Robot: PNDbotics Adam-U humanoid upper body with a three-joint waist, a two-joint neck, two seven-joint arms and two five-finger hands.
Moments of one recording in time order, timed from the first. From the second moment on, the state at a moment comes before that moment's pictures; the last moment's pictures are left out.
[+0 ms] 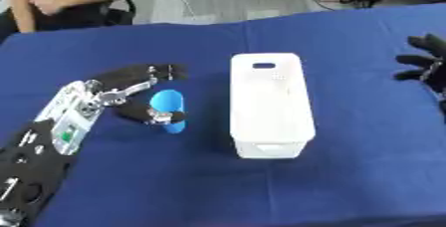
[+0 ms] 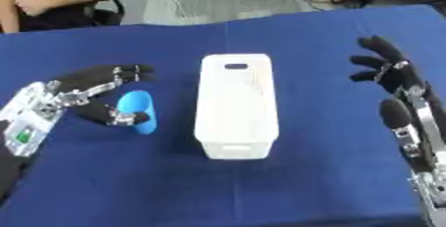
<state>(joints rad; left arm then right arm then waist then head) -0.55 0.48 -0.23 -1.27 -0.74 -0.47 -0.36 -0.08 -0.38 0.04 -1.98 0.20 -0.30 0.15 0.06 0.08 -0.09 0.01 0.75</state>
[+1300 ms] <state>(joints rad) -0.56 0.47 -0.24 -1.20 -0.78 -0.47 -0.39 -0.08 -0.38 0.04 -1.98 0.20 -0.30 0.15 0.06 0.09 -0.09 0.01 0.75</state>
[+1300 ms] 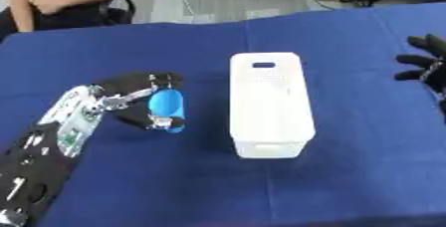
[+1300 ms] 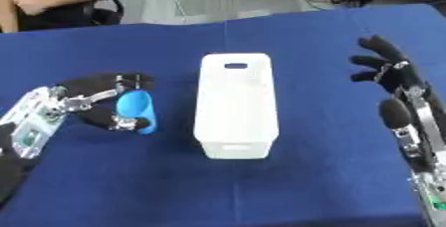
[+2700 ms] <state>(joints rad) -0.58 0.46 -0.25 -1.17 -0.82 -0.50 -0.41 -0.08 -0.38 0.04 -1.98 0.20 -0.30 0.15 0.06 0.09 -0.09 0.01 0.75</state>
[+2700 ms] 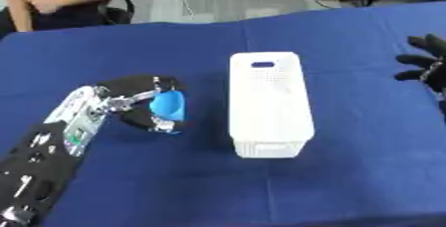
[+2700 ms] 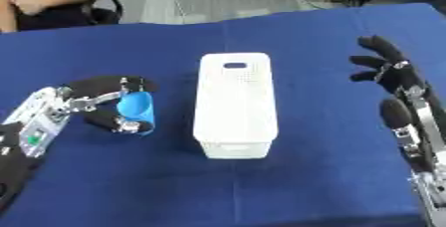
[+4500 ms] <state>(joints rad) -0.58 0.45 -0.26 -1.18 -0.80 -0.42 -0.44 -0.08 -0.38 0.04 -1.98 0.20 -0.30 0.15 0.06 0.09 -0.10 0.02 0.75</state>
